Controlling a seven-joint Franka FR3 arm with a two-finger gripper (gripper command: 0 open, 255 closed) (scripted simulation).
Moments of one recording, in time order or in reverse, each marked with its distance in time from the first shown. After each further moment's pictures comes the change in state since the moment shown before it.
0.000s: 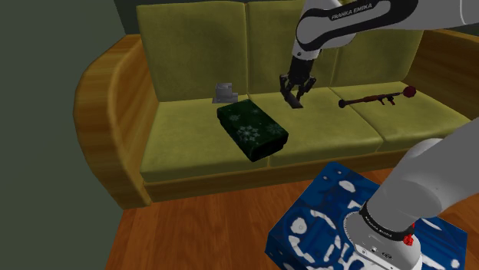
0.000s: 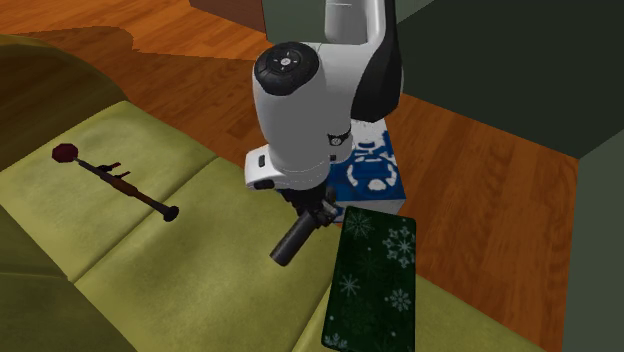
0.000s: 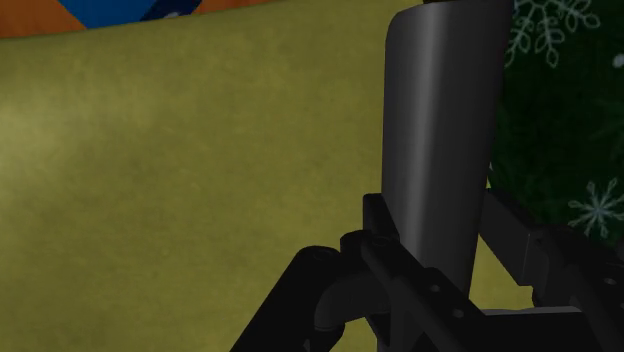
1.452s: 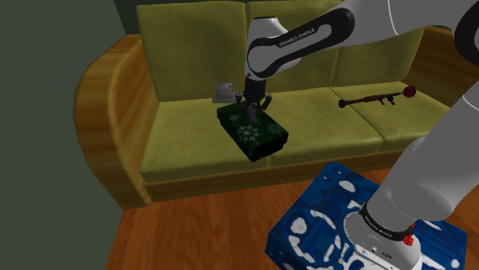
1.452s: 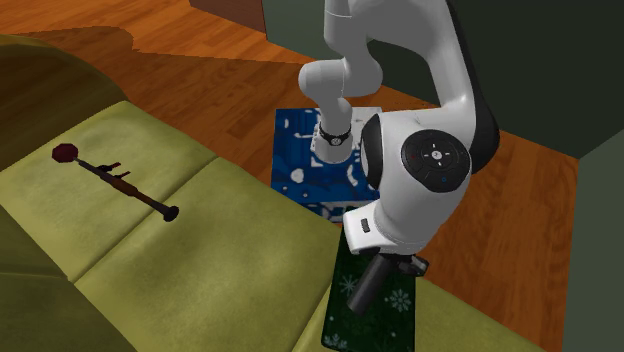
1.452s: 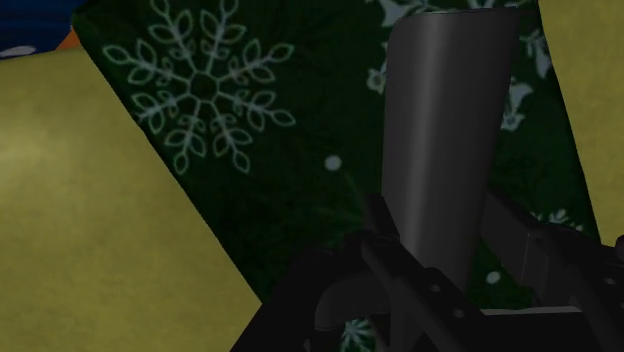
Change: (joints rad) arm 0.130 0.255 0.182 0.123 0.049 0.148 0.276
